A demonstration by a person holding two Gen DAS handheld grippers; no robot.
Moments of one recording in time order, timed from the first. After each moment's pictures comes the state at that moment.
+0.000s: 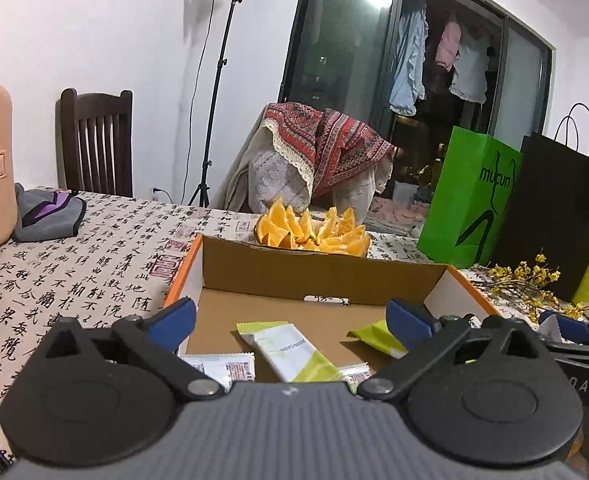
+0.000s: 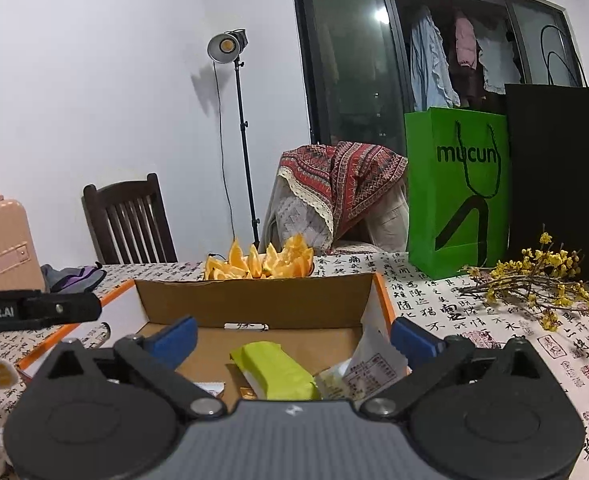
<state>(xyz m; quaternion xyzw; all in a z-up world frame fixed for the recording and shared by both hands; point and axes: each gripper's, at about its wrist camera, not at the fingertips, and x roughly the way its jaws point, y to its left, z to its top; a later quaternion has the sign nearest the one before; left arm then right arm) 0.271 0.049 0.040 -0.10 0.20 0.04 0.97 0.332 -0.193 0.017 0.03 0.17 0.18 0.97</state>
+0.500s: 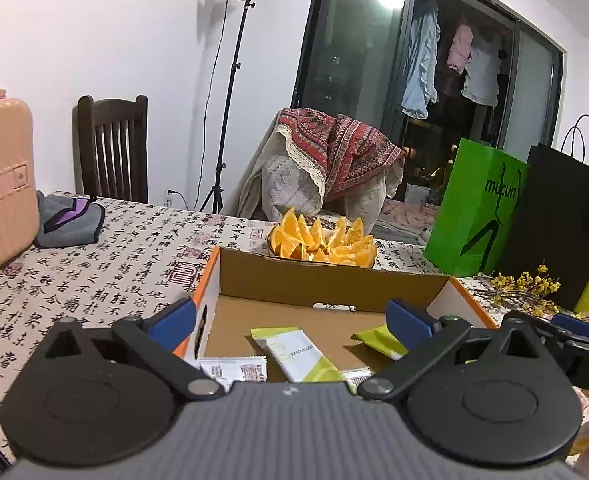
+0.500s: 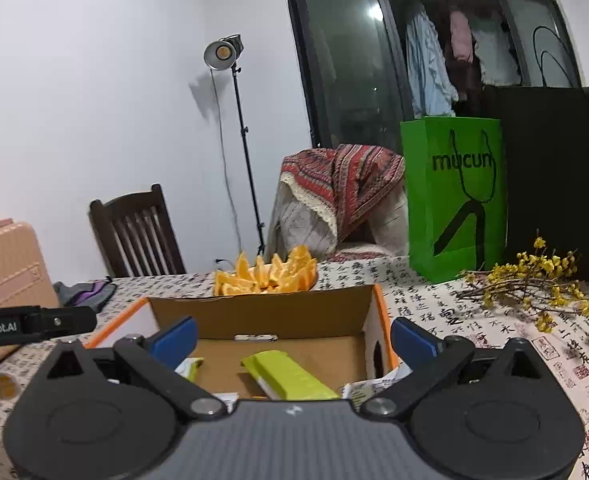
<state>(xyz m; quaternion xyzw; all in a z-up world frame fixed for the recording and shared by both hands) 0.250 0.050 0.067 -0.10 0.20 0.06 0.97 0.320 -0.205 0.046 0.06 0.18 0.19 0.97</state>
